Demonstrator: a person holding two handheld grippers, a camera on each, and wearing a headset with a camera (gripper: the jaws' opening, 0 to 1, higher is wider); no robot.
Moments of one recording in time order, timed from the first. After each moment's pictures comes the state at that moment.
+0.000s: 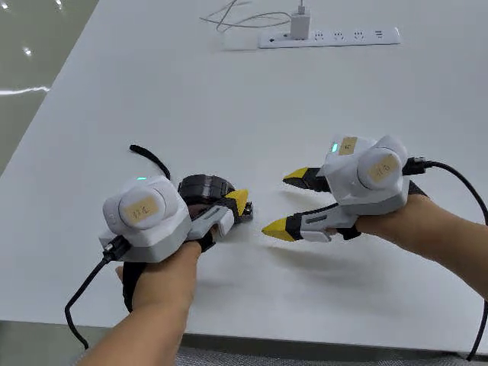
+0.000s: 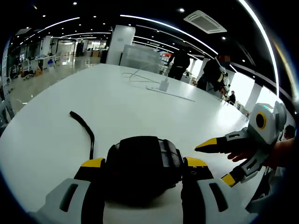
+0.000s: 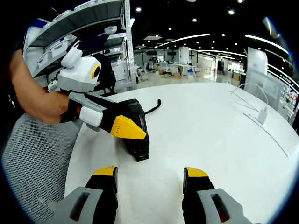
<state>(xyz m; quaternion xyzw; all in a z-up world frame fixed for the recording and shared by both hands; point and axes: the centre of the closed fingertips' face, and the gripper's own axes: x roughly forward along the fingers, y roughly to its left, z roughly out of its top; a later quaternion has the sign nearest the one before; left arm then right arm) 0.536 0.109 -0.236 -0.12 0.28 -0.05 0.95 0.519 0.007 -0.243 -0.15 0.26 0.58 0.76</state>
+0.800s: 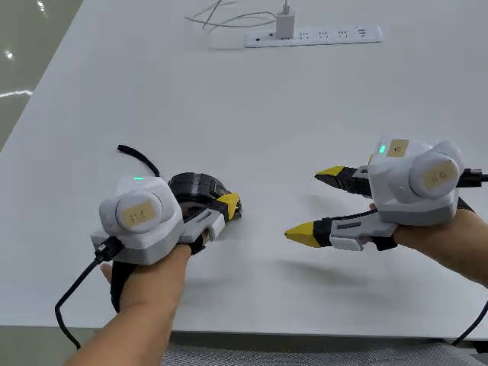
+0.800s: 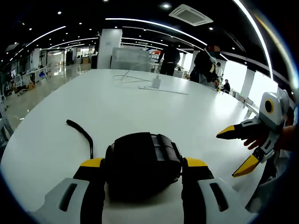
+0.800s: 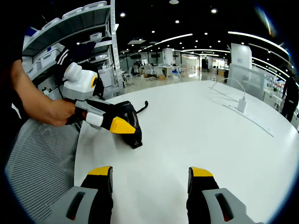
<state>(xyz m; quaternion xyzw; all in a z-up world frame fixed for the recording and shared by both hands) 0.532 0.108 -0.236 -0.06 0.28 -0.09 0.95 0.504 -0.038 -0.224 -0.12 0.27 0.53 0.80</state>
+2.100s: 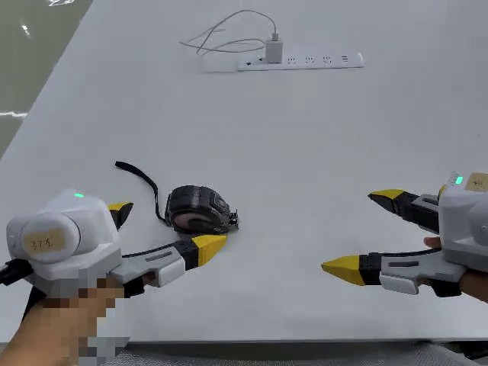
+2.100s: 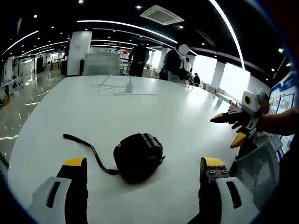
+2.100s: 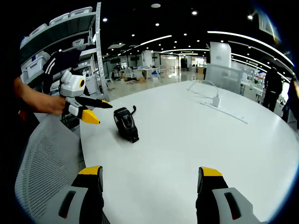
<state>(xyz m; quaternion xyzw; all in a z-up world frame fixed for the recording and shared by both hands) 0.484 0.122 -0.188 -0.03 0.27 -0.24 0.93 0.466 -0.094 -0.183 -0.09 0.27 0.44 0.85</state>
